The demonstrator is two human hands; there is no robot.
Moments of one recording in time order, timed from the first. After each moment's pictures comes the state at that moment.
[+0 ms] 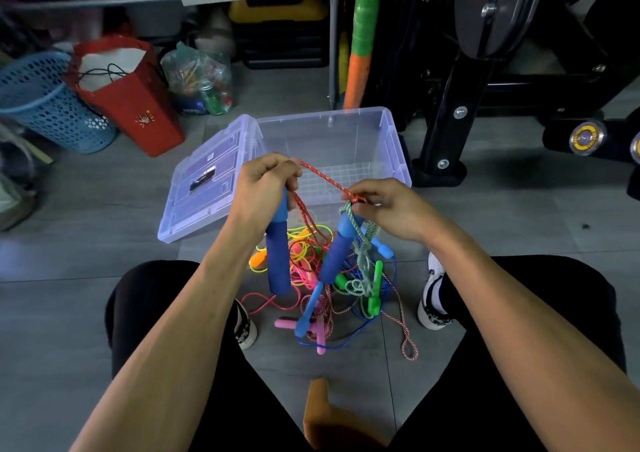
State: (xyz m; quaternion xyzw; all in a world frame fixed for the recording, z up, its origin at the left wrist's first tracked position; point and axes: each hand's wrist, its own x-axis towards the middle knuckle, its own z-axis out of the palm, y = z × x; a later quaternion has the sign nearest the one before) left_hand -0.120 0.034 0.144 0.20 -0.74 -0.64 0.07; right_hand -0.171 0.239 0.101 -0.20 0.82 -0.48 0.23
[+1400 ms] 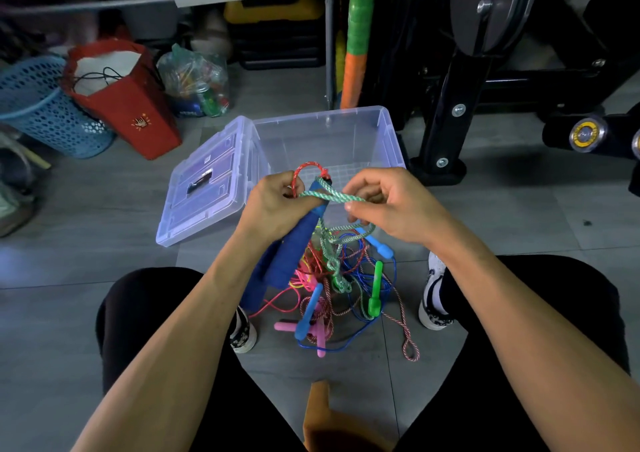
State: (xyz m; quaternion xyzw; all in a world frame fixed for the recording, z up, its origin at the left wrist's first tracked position) left_hand -0.123 0.039 0.115 0.14 -0.87 -0.48 0.01; right_hand -0.153 0.238 0.142 -0.22 0.80 -0.52 0.19
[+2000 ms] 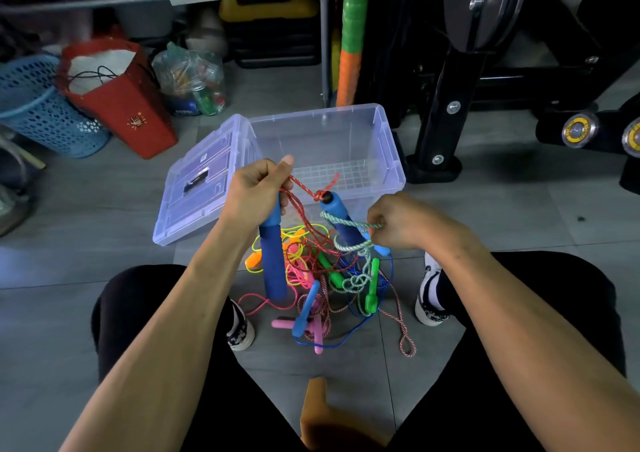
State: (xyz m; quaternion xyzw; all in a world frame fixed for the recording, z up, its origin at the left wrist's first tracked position) left_hand -0.126 0.031 0.123 0.22 -0.75 -0.63 0.04; right_hand -0.171 0.259 0.097 -0.21 0.93 -0.13 0.26
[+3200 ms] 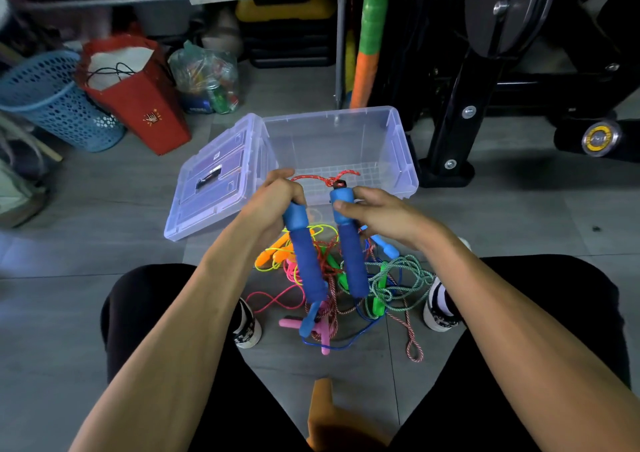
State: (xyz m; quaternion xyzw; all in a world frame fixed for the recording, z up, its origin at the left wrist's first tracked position) left_hand -0.126 0.030 0.121 0.33 -0.62 -0.71 -0.07; right_hand -0.162 0.212 0.100 -0.11 0.77 -0.52 0.35
